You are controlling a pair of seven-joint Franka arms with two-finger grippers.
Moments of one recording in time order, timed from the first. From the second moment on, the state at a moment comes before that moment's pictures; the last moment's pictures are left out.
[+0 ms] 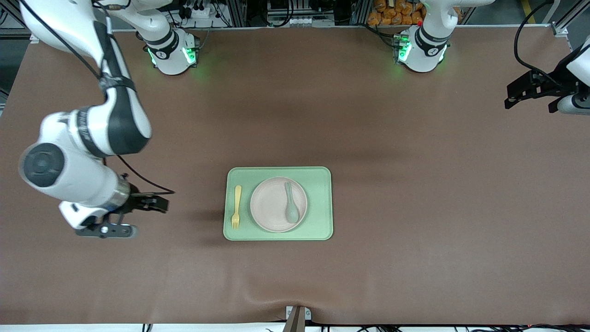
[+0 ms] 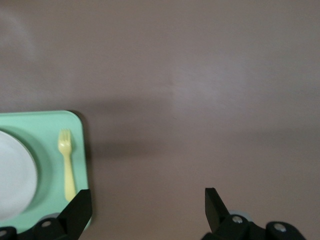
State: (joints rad) left arm -0.05 -0.04 -0.01 -1.54 -0.01 1.47 0.05; right arm 0.18 0.49 -0.04 -1.33 0.01 1.81 0.17
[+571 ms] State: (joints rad) left arm -0.05 -0.04 -0.01 -1.54 -0.01 1.47 0.05; right arm -0.02 0.28 -0.04 -1.35 0.01 1.65 -0.09
